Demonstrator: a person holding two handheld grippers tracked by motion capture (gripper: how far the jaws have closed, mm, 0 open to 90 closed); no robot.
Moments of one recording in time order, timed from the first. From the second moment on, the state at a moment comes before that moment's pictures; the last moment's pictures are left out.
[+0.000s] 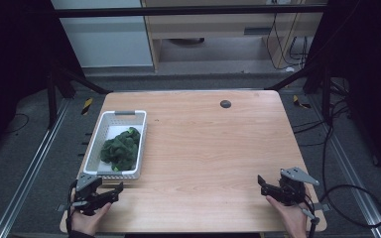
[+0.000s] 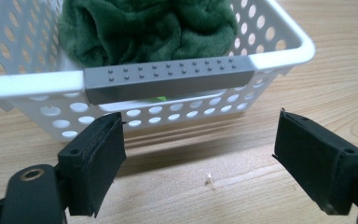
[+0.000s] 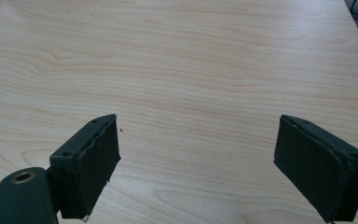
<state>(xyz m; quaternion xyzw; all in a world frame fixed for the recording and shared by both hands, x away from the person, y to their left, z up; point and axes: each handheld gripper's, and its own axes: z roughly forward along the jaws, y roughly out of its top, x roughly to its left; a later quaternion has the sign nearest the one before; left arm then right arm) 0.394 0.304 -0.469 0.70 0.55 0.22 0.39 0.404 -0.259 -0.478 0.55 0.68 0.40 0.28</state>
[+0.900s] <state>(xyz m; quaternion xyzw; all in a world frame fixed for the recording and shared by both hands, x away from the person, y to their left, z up) 0.387 0.317 -0.441 0.66 0.56 0.25 0.43 0.407 -0.260 -0.484 0.53 0.69 0.39 0.30</state>
